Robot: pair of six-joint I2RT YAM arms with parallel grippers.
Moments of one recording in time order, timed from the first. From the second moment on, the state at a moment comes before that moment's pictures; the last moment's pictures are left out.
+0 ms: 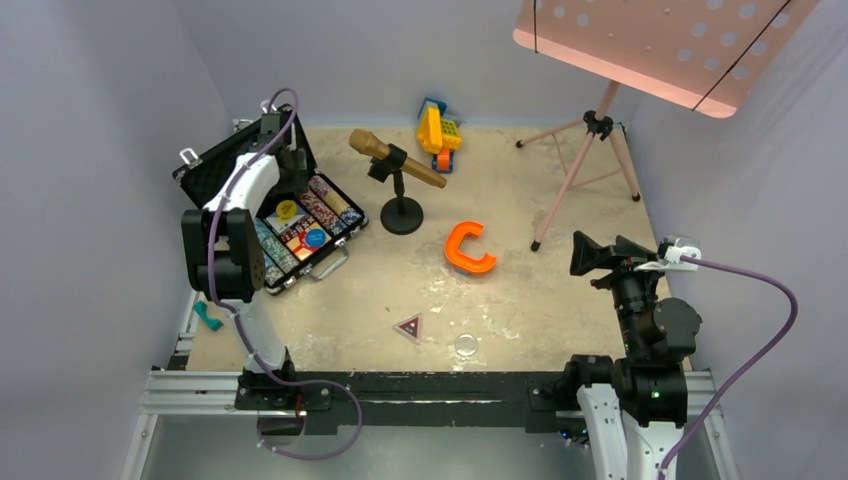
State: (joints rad) left arm 0.02 1.93 1.57 -0.65 -0.23 -0.09; right arm -0.04 0.21 0.71 -0.42 -0.07 0.33
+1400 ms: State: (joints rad) left arm -0.52 1.01 0.78 -0.76 -0.14 -0.48; right arm -0.04 0.21 0.71 -0.41 -0.07 0.33
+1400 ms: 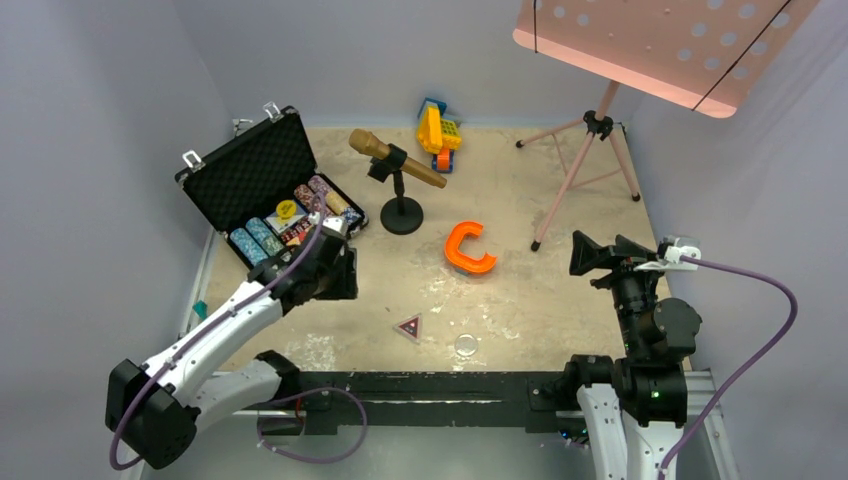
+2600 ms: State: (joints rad) left arm -1.02 1.45 0.81 -0.54 -0.20 -0.93; right arm -0.04 0.22 0.71 -0.41 -0.10 0.33
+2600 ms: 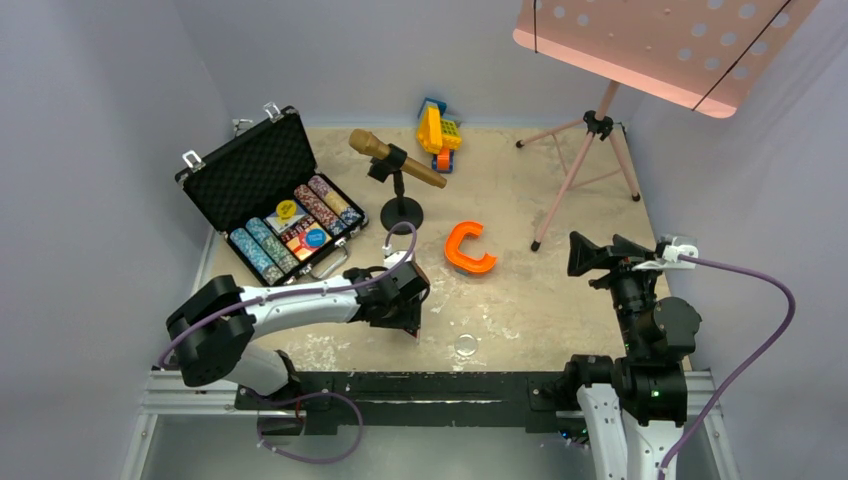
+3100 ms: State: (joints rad) left arm -1.04 1.49 0.81 -0.55 -0.21 -0.96; right arm -0.04 0.22 0.71 -0.41 -0.11 0.33
